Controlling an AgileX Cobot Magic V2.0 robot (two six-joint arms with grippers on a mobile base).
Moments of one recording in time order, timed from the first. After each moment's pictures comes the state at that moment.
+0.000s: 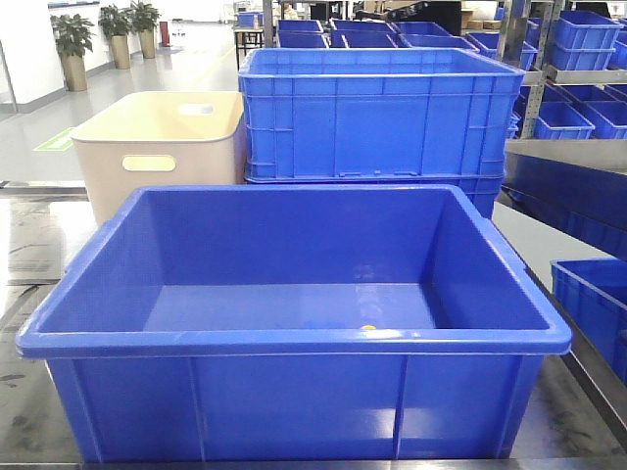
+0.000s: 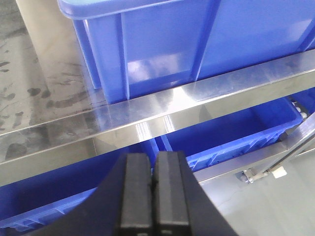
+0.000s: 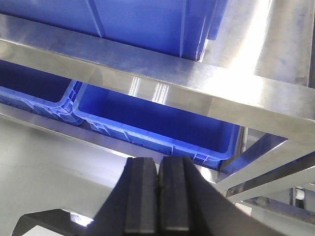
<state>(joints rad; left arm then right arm) -0.36 0.62 -0.80 -0.01 0.92 -0.06 0.19 0.71 -0.76 0.15 0.98 -0.15</state>
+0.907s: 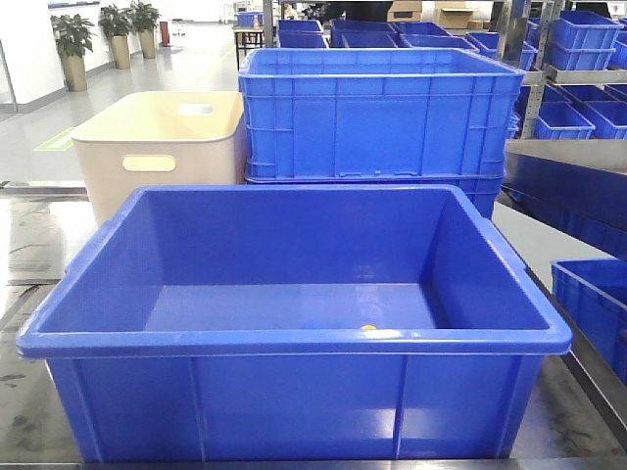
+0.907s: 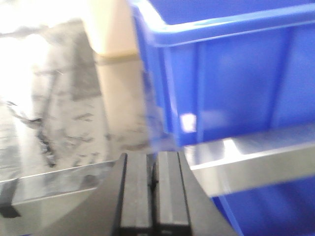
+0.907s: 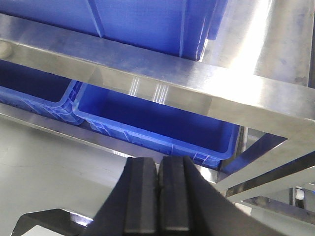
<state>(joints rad) -0.12 0.22 -0.29 0.04 0.37 0.03 0.19 0.71 -0.76 0.15 0.98 -0.15</state>
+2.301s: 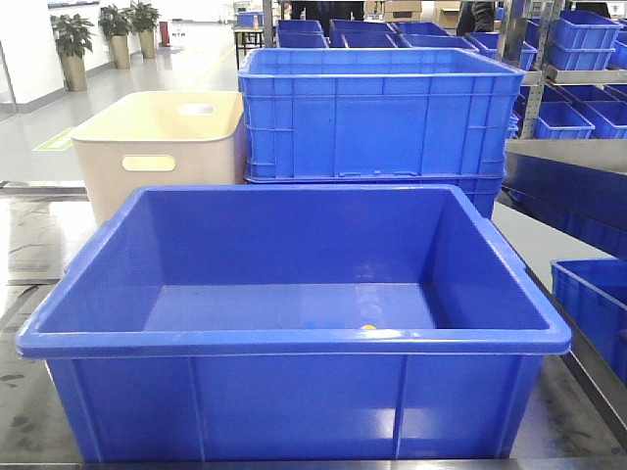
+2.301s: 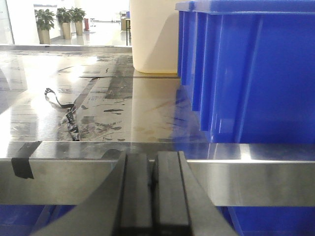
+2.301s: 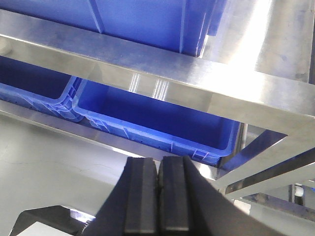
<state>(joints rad) 0.02 -0.01 0.03 -0.05 0.12 0.03 0.19 0.70 -0.76 0.15 0.99 -0.15</state>
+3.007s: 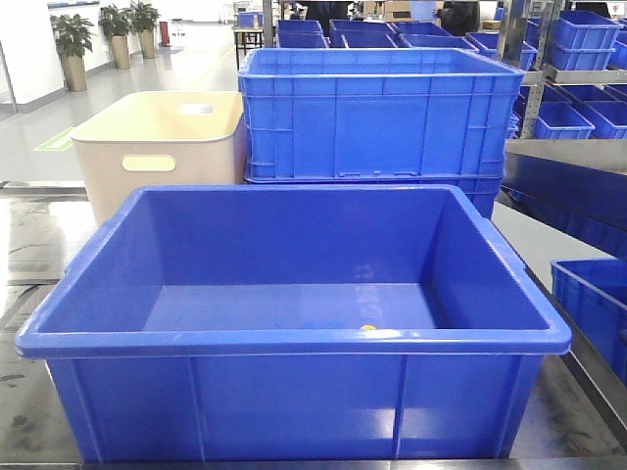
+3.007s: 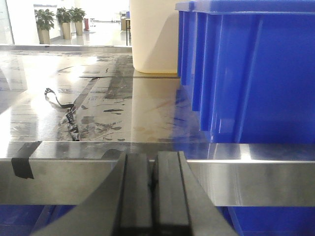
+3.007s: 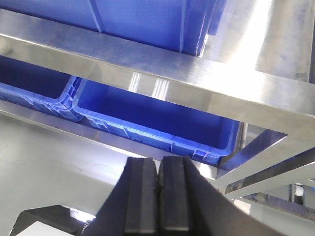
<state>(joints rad) 0.02 -0.01 0.03 -0.05 0.12 0.03 0.19 0.70 -0.76 0.15 0.99 -0.15</state>
